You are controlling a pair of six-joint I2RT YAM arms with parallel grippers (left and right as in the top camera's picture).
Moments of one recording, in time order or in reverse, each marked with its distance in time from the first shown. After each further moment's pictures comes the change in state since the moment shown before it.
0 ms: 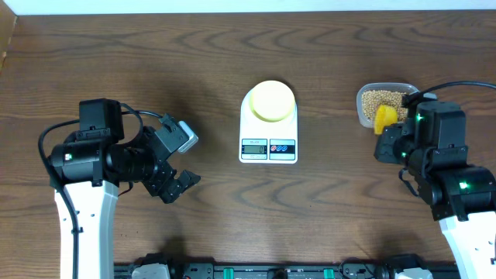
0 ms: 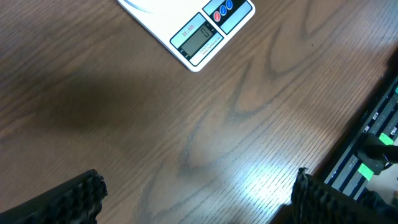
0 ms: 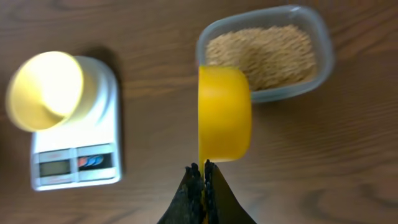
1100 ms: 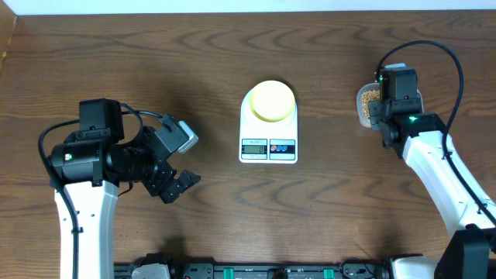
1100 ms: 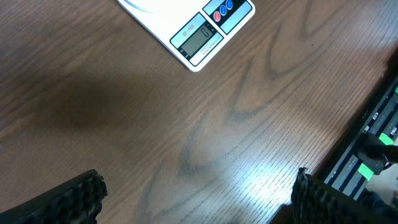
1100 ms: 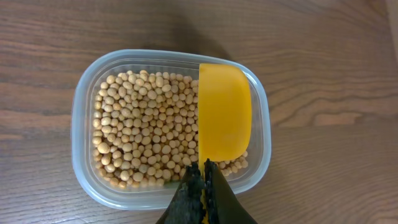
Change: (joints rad) left arm 0.000 0.000 0.000 0.000 0.000 0.000; right arm 0.000 0.484 0.003 0.387 0.359 -0.363
